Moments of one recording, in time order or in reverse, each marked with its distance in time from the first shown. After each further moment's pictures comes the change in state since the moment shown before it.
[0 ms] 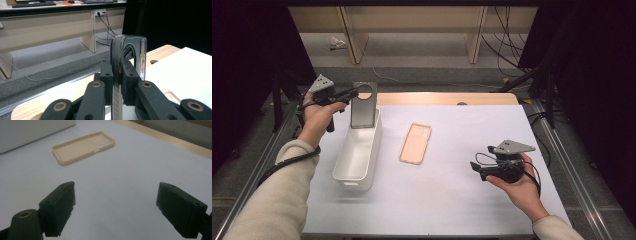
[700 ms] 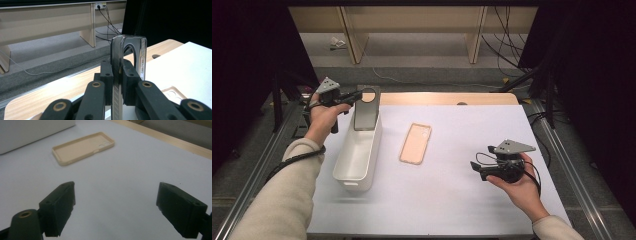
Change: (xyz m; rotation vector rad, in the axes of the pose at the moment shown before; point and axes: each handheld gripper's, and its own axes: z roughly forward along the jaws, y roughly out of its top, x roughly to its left) left arm 0.002 -0.012 0.017 0.043 0.000 -0.012; right arm -0.001 0.000 0.000 -0.004 0.000 0.003
